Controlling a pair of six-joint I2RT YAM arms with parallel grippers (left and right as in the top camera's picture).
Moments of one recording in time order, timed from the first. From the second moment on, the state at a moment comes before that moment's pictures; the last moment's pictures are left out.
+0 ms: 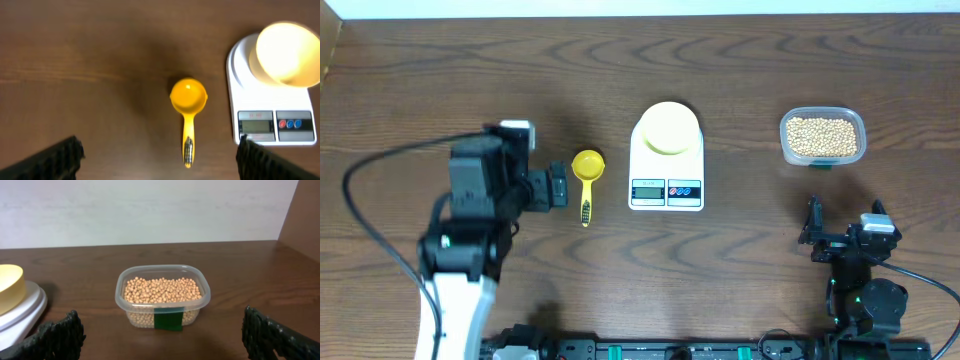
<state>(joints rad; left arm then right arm) -0.04 1.04 1.01 -0.81 0.06 0.00 -0.07 0.01 0.01 -0.07 0.01 0.01</state>
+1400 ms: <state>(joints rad) -0.04 1.79 1.26 -0.83 0.07 0.06 -0.07 0.01 0.01 -0.07 0.01 0.01</state>
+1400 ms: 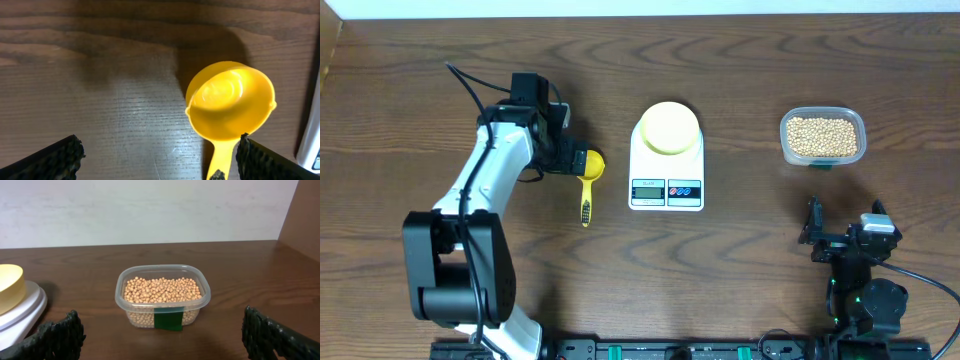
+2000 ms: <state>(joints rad) -0.04 1.90 1.26 -0.76 0.07 0.06 -0.07 0.01 0.01 -0.07 0.01 0.01</state>
